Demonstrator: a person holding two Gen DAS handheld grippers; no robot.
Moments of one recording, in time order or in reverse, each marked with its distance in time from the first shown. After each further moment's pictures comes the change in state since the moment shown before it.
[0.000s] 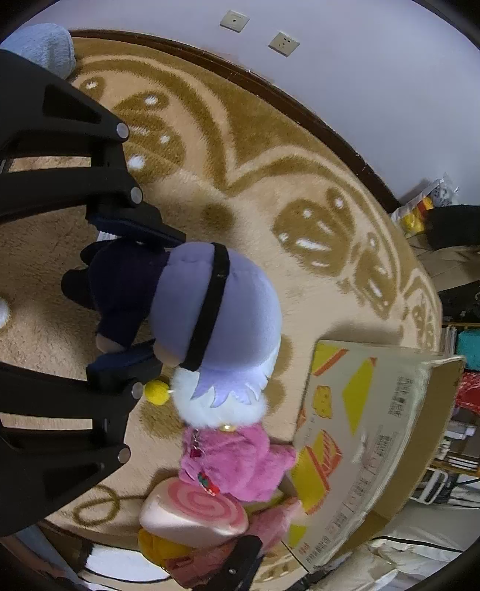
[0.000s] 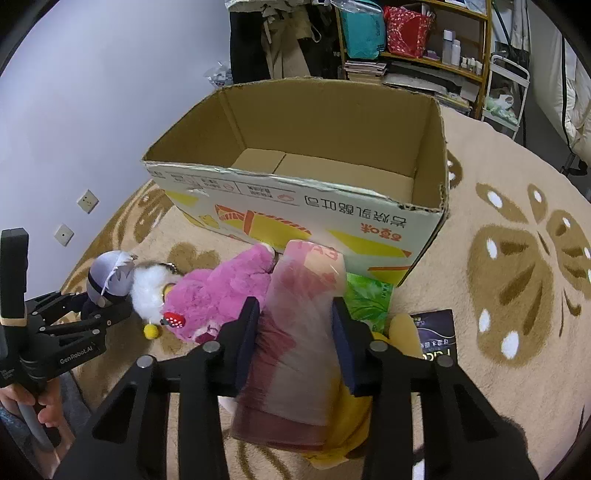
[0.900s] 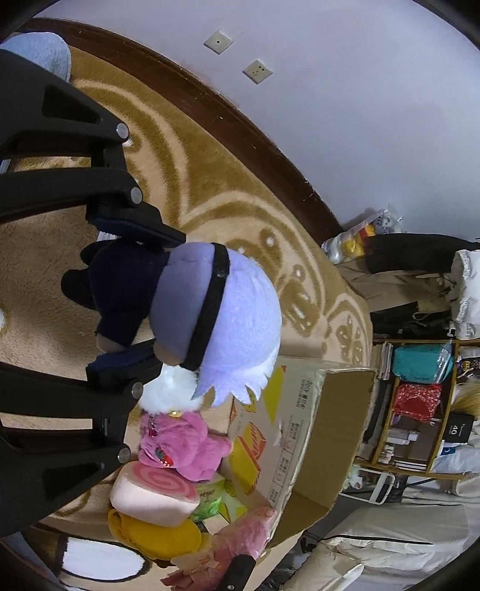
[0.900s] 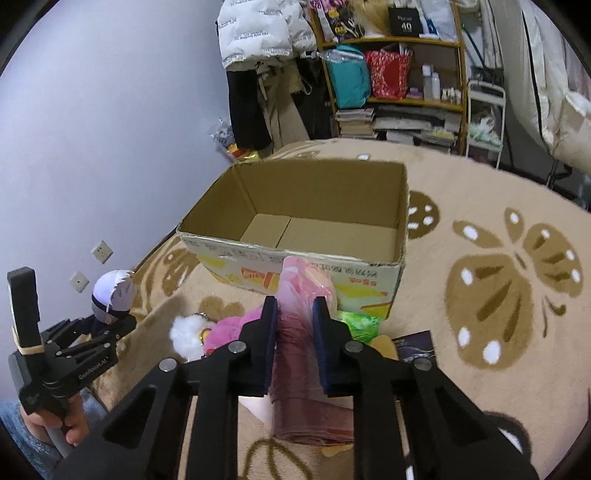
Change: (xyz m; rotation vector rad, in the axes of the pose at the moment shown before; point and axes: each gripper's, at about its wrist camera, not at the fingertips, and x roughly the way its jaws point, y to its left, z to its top) left arm -0.054 0.014 -0.002 -0.037 -0.251 0.061; right arm -0.063 0.004 0.001 0.063 -0.210 0.017
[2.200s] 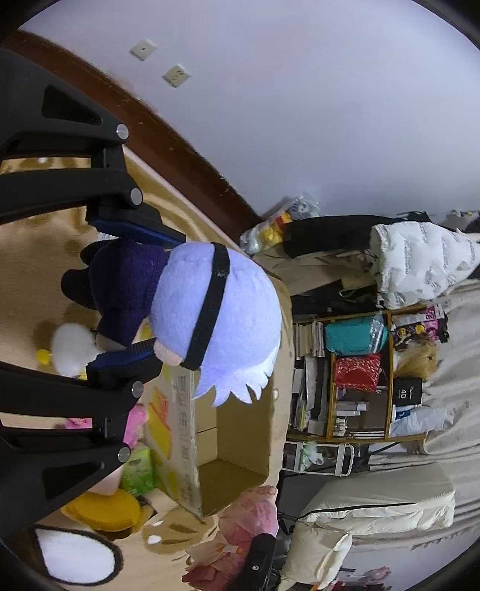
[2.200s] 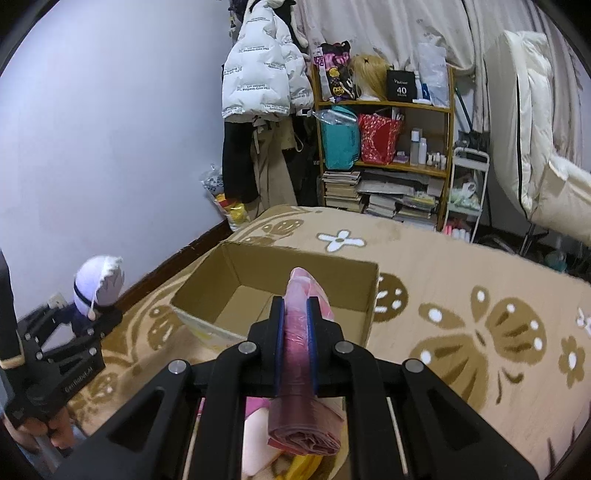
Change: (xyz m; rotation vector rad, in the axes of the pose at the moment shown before) left arm -0.044 -0.042 0.059 0.133 -0.287 0.006; right arm -0.036 0.007 0.051 -0.098 -0.201 -0.104
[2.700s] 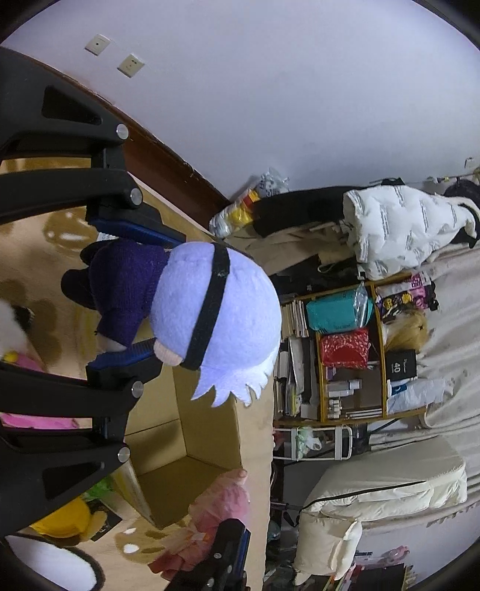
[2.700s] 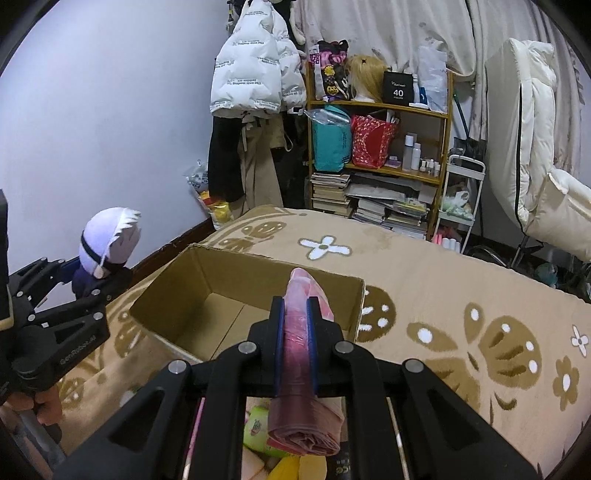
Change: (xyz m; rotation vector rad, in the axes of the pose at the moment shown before) left arm 0.054 -0.045 0.051 0.097 -0.057 -0.043; right arm 0.042 -0.015 0.011 -0.027 0.002 -0.050
